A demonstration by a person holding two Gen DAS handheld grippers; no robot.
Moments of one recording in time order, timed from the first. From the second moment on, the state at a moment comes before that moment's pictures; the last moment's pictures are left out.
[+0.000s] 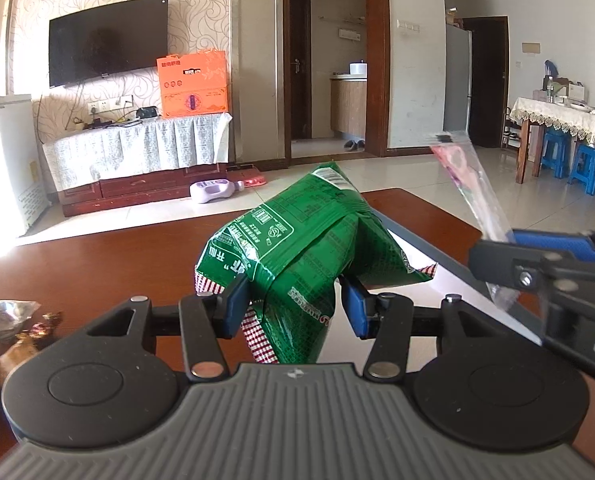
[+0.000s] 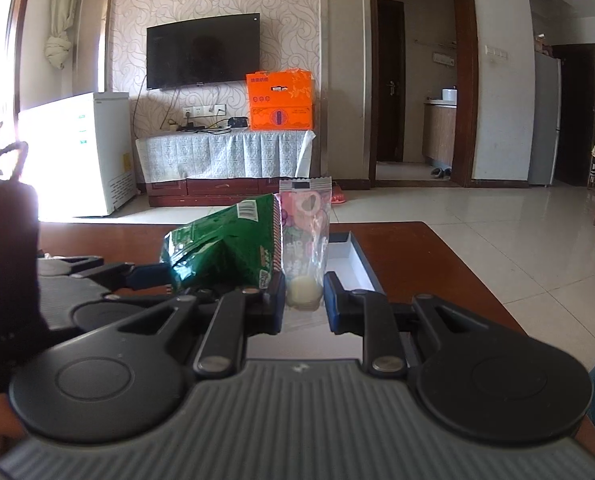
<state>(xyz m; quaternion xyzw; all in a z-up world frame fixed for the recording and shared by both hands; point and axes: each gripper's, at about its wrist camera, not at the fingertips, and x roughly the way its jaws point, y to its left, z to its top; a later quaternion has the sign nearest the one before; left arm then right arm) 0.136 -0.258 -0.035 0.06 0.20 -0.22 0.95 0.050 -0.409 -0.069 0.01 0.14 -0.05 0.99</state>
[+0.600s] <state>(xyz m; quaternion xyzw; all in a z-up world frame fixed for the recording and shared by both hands) 0.218 -0.326 -0.065 0.08 0.22 -0.24 0.94 0.057 -0.428 -0.079 0.03 0.18 -0.07 0.98</state>
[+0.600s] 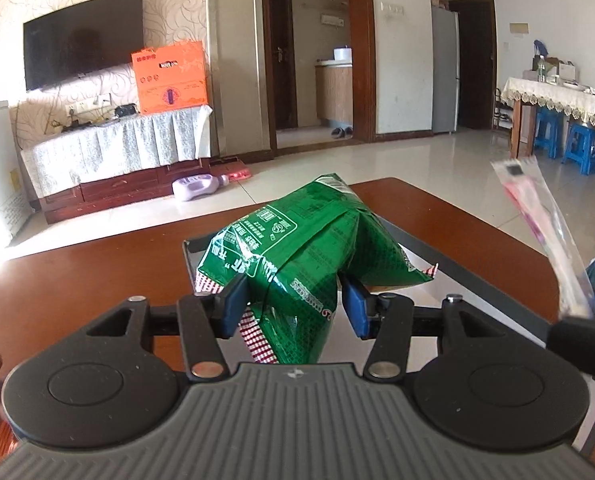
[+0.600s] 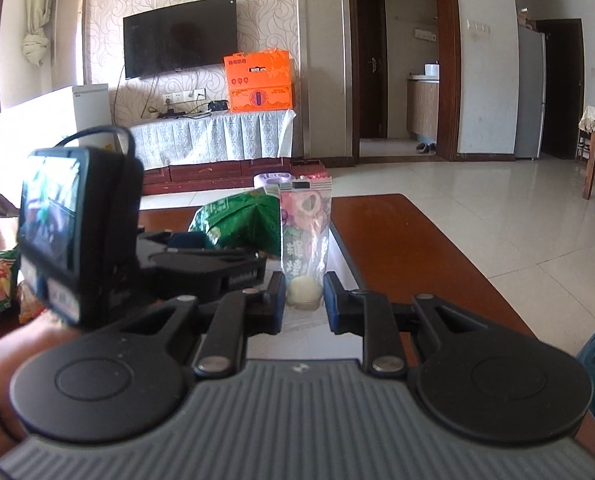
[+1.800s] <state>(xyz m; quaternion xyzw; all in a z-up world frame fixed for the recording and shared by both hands) 0.133 -0.271 -0.048 0.11 0.21 -0.25 0.94 0.061 -0.422 -0.081 0.02 0.19 -0.06 0.98</state>
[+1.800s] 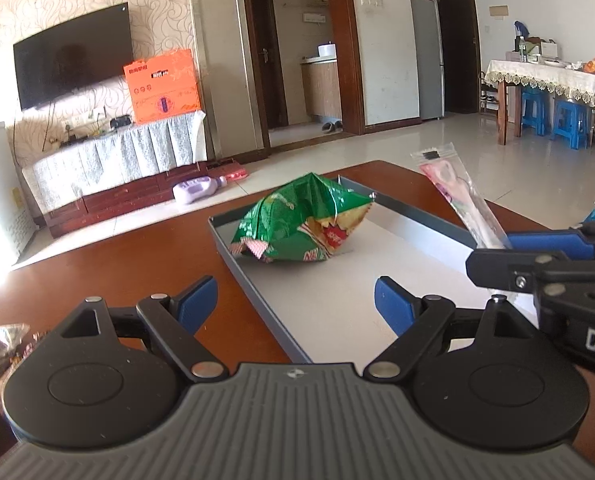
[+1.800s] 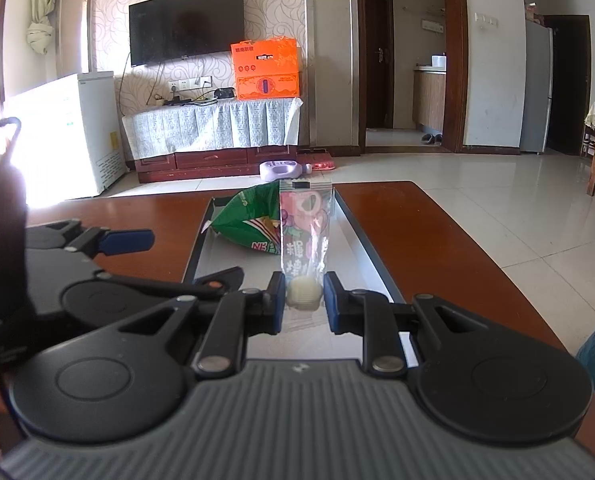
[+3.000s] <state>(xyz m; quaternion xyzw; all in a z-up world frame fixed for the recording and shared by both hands) 0.022 -0.186 -0.038 0.12 0.23 -0.23 0.94 0.062 -0.399 -0.092 0.00 0.21 -0.05 0.98</state>
